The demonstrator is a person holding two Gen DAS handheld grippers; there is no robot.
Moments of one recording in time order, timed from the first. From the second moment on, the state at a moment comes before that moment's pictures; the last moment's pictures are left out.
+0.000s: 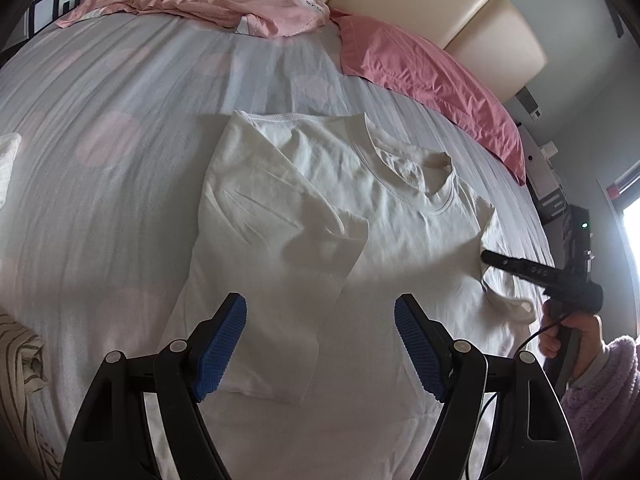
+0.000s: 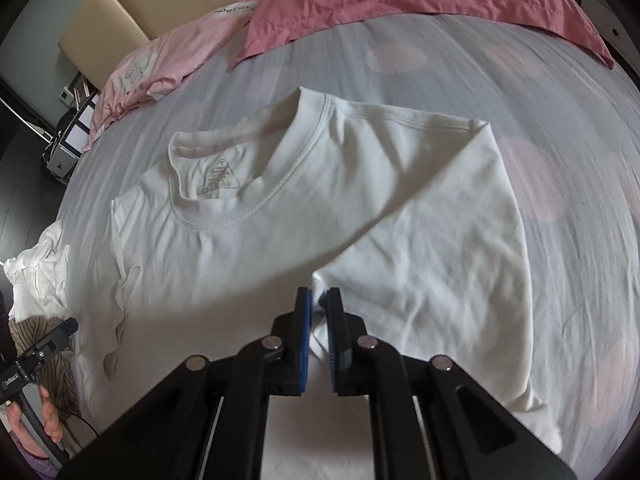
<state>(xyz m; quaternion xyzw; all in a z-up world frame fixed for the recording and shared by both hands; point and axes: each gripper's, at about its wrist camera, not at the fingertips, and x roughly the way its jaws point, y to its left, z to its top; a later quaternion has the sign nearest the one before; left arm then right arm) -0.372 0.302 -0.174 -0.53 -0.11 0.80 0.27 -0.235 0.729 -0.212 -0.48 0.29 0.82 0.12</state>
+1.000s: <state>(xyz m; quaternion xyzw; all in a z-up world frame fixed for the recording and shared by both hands) -0.333 0.321 -0.153 -0.54 -0.06 0.78 0.31 -0.075 0.702 -0.172 -0.48 0.22 0.83 0.16</state>
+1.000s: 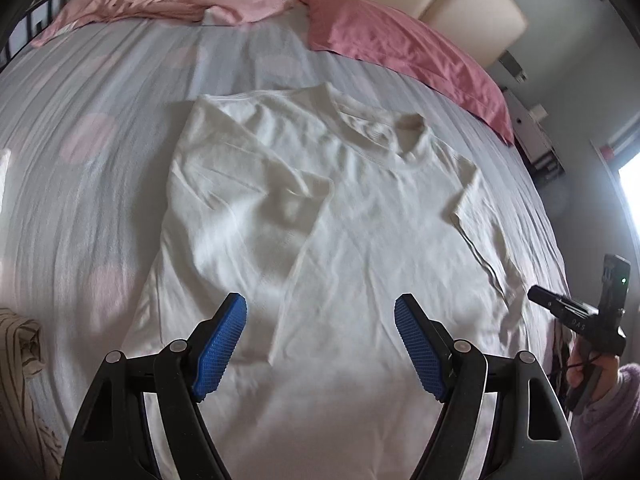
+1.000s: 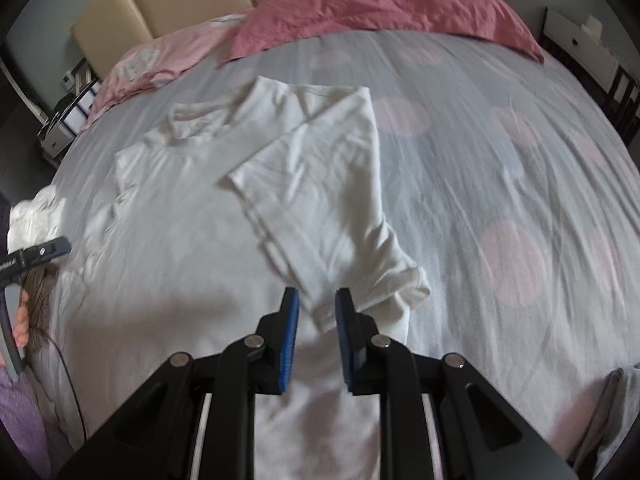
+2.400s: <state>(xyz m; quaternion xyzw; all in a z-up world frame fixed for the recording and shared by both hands) -0.150 0.182 -0.219 -0.73 0.07 0.65 0.22 0.157 0.642 -0.236 -0.64 0.33 0.67 0.20</state>
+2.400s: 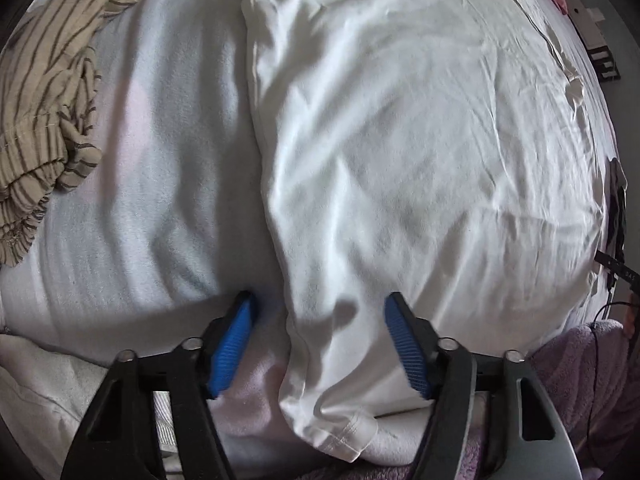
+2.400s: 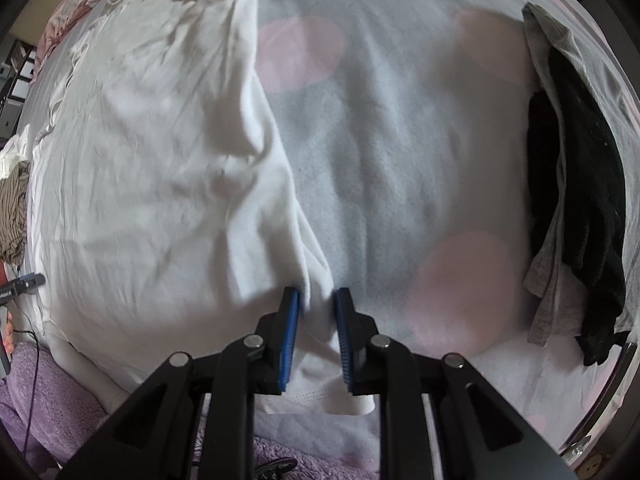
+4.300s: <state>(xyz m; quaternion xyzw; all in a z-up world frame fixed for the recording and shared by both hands) -0.157 0.249 -0.171 -0.51 0.32 0.71 0.36 0.081 0.609 -0.161 -0.57 -0.02 0.82 0.06</state>
